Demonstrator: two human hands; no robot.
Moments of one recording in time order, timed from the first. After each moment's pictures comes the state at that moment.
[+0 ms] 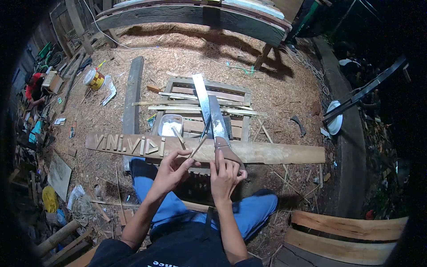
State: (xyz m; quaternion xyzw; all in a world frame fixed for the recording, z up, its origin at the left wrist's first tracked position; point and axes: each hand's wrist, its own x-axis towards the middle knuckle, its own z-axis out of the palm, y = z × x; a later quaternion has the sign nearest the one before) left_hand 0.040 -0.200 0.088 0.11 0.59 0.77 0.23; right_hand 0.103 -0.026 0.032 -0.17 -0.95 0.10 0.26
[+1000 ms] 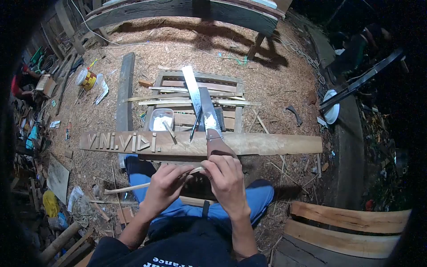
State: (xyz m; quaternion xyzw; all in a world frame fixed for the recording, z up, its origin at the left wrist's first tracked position) left_hand 0.076 -0.202 0.140 0.36 0.81 0.46 -0.05; right_hand 0.125 -0.002 0.154 0.10 -0.95 0.21 0.23
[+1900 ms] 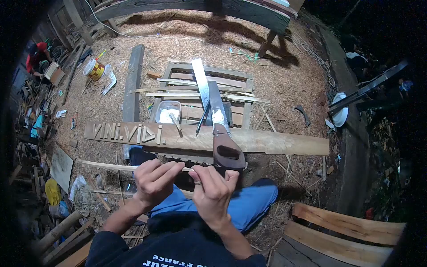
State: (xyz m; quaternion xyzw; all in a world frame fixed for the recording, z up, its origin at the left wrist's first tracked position) left_hand 0.071 -0.225 0.147 0.41 0.83 0.28 -0.26; right_hand 0.142 -0.060 0.162 -0.02 -0.92 0.31 0.25
